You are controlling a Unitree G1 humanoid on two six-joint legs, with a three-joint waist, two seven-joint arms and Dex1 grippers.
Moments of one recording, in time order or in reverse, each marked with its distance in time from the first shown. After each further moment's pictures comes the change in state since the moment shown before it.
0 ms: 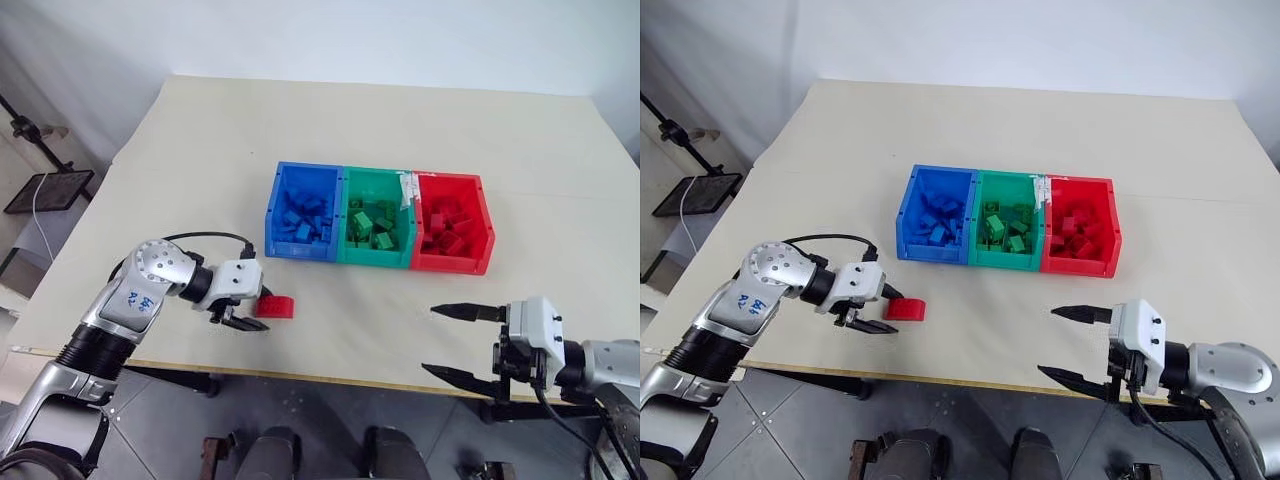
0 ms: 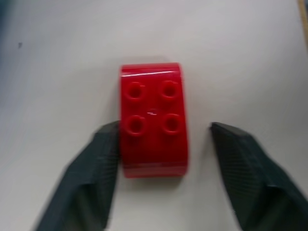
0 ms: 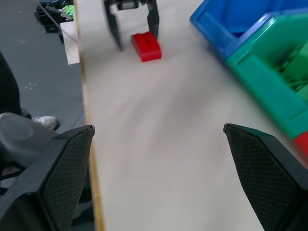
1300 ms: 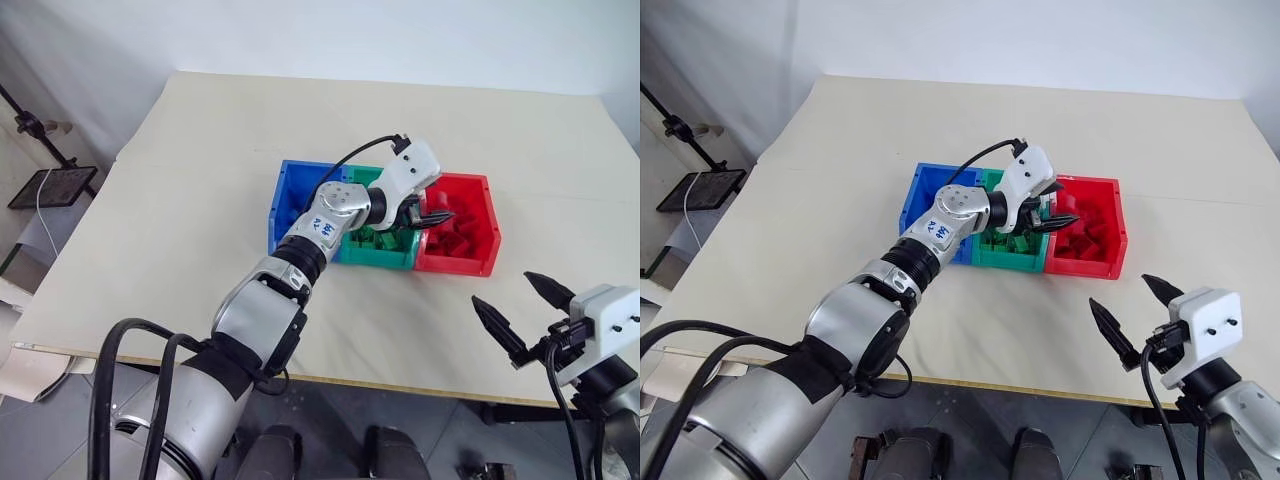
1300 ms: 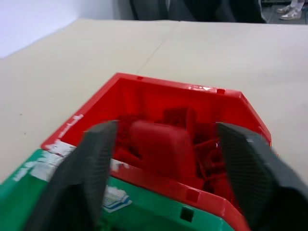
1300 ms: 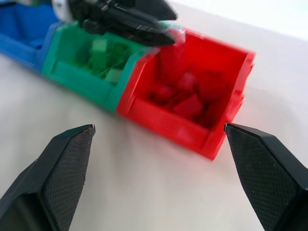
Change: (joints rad) left arm -0.775 -0.873 0.163 1.094 0.047 -0.319 0.609; right arm 0.154 0.277 -0.242 -0.284 0.014 0.197 -0.659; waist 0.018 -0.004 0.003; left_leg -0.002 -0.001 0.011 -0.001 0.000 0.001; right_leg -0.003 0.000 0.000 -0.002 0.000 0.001
